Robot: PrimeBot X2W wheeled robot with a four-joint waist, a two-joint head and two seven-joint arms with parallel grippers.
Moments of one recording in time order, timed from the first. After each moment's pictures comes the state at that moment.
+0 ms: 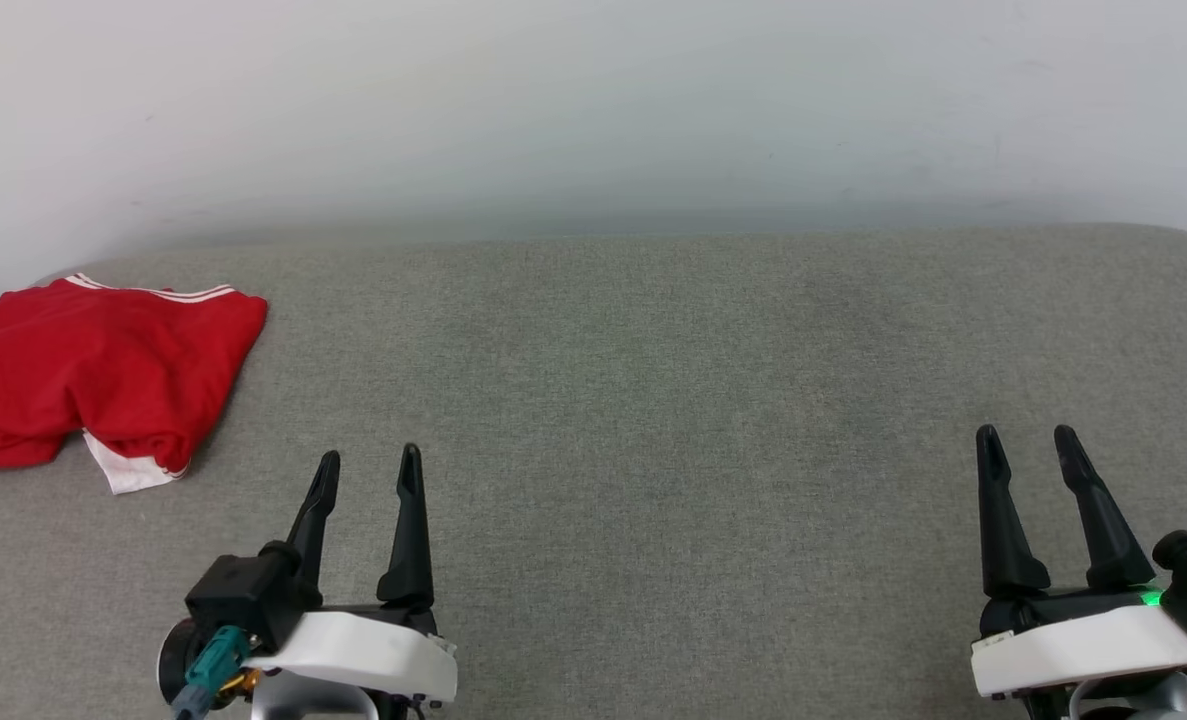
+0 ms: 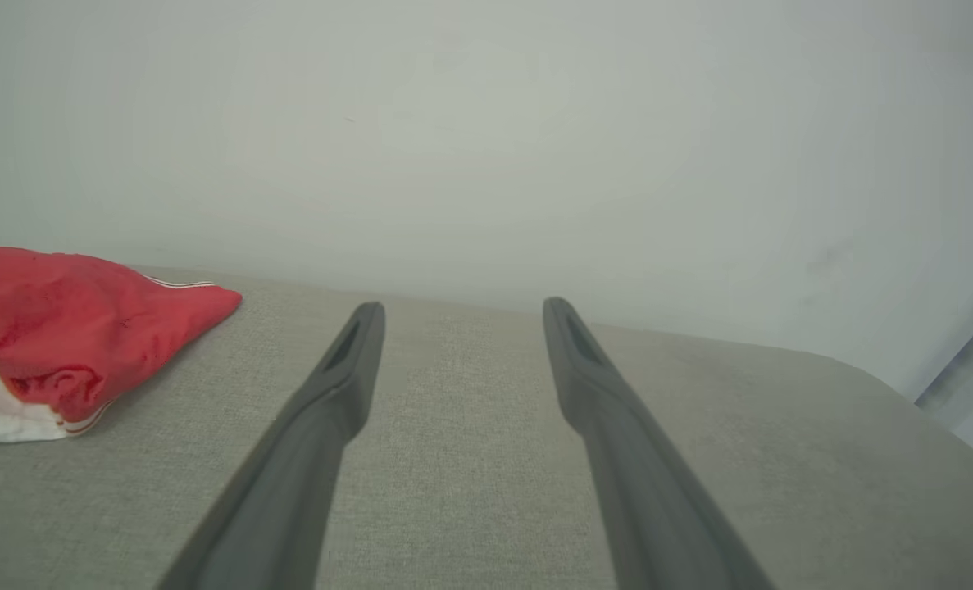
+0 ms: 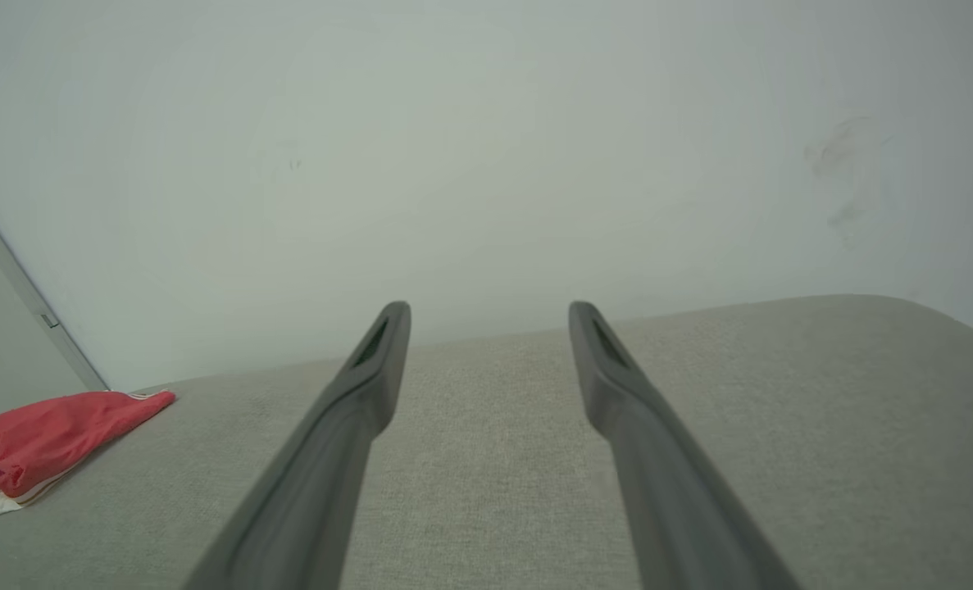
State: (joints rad) left arm 0.00 0.14 -0.21 -0.07 -0.38 0.13 -0.16; right arm 0.03 -0.05 -0.02 -0.05 0.28 0.13 -0.16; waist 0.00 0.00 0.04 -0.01
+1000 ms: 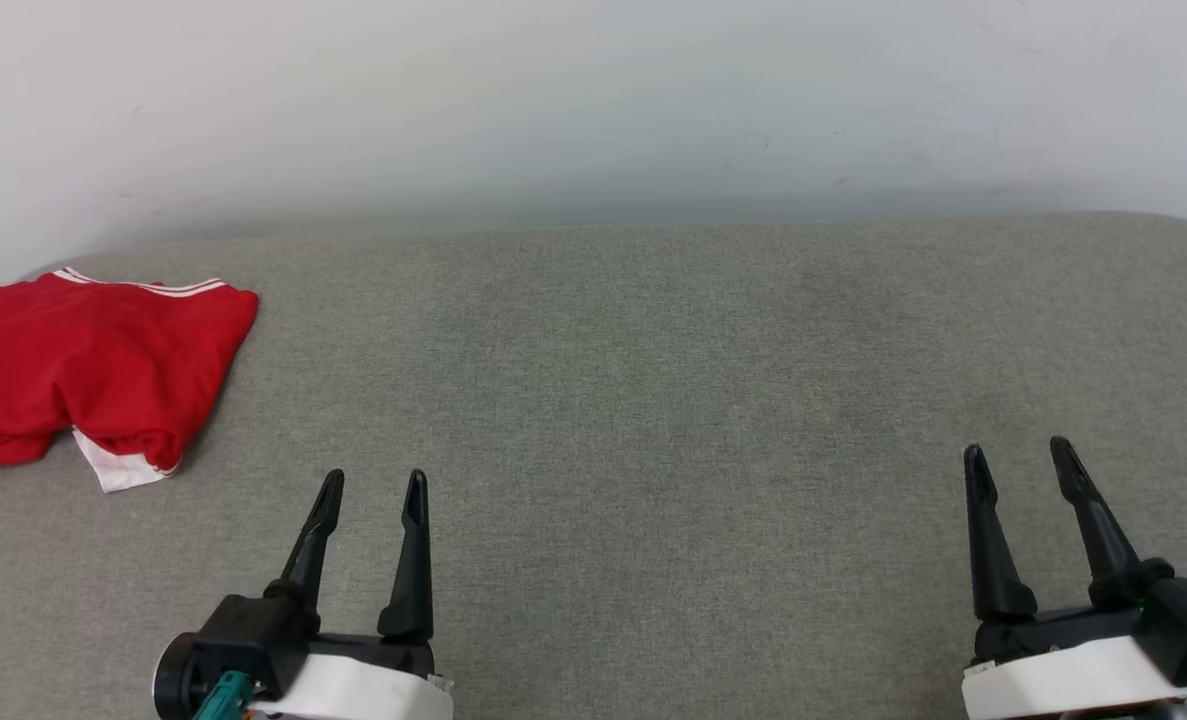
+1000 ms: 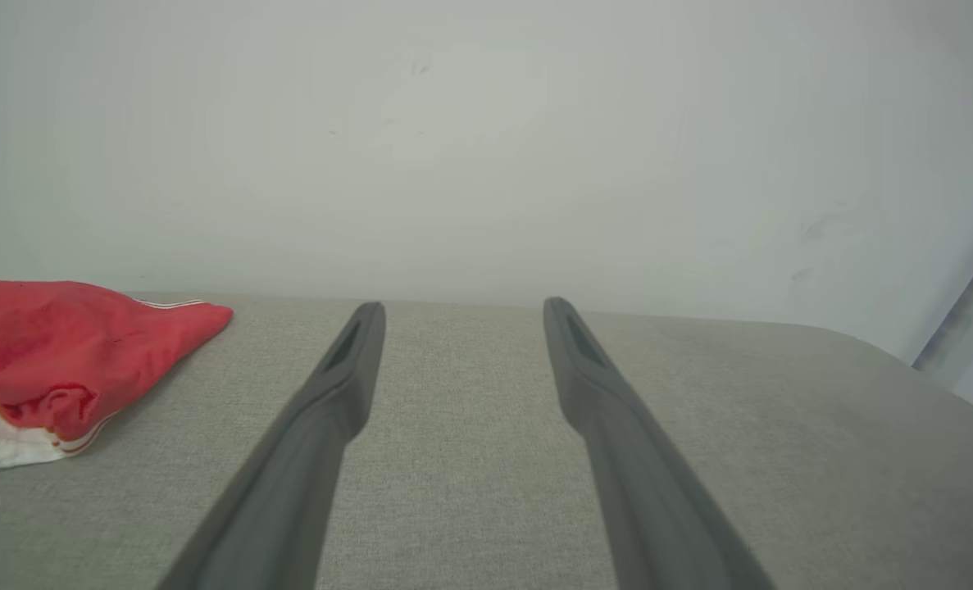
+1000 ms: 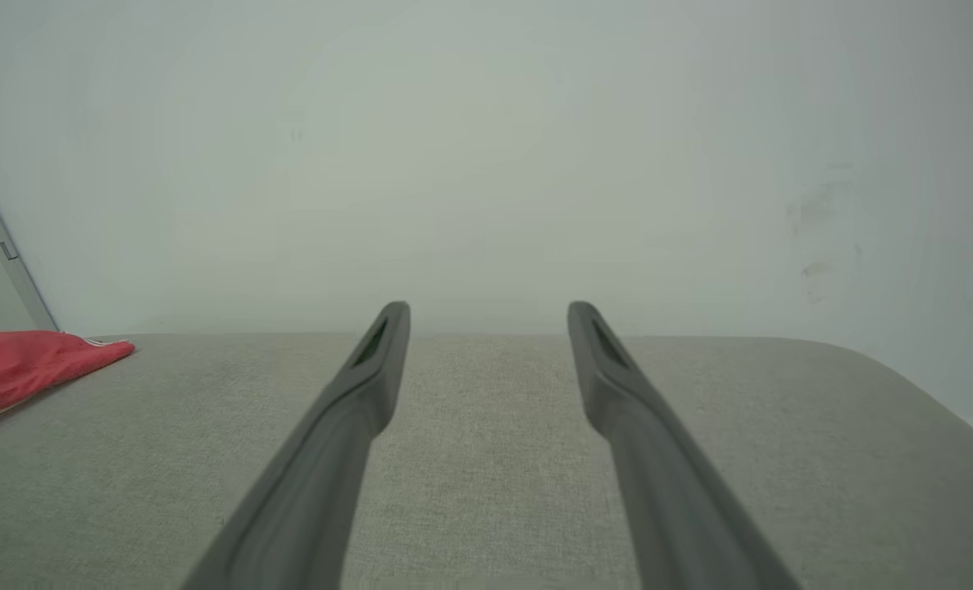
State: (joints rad) left arm 0.06 0.07 -0.13 -0.06 -0.24 -0.02 -0.23; right arm 0.06 -0.05 -0.01 -0.08 0.11 0.13 -0.23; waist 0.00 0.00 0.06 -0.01
